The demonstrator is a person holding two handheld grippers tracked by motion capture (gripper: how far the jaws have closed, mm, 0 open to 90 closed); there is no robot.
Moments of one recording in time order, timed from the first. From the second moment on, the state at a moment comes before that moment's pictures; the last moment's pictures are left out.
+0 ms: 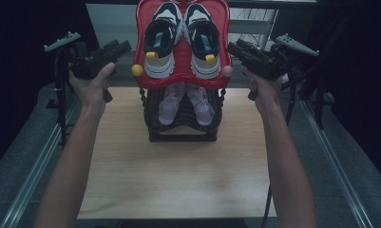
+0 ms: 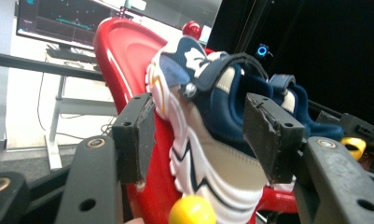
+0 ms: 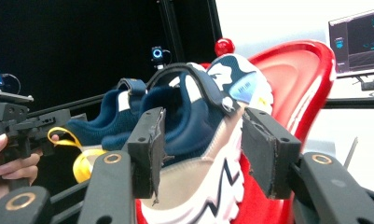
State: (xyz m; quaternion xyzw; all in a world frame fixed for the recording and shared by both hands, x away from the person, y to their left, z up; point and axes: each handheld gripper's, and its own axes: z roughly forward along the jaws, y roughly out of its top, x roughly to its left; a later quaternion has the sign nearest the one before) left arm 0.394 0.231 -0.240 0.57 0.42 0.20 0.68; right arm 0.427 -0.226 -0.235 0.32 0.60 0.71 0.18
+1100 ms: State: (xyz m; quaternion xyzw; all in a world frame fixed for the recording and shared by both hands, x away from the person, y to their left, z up) left arm 0.373 0.255 -0.319 0.59 0.44 0.16 0.65; right arm 0.409 -0.266 -0.320 0.35 0.62 0.68 0.20
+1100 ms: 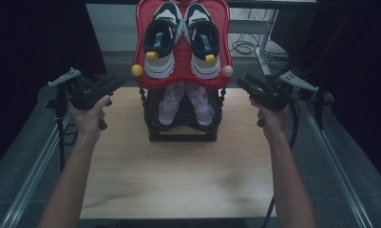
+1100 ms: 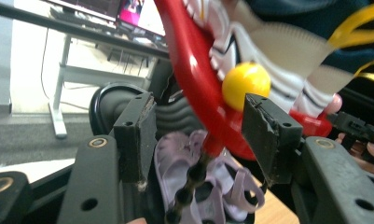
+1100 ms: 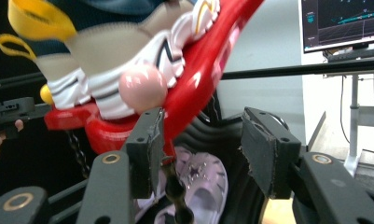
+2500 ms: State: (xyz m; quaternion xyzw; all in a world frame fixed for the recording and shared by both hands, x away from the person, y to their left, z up) left arm 0.325 0.247 -0.478 0.66 0.49 0.12 0.56; right arm 0.374 -0.260 -0.482 0.40 0.69 0.58 0.15
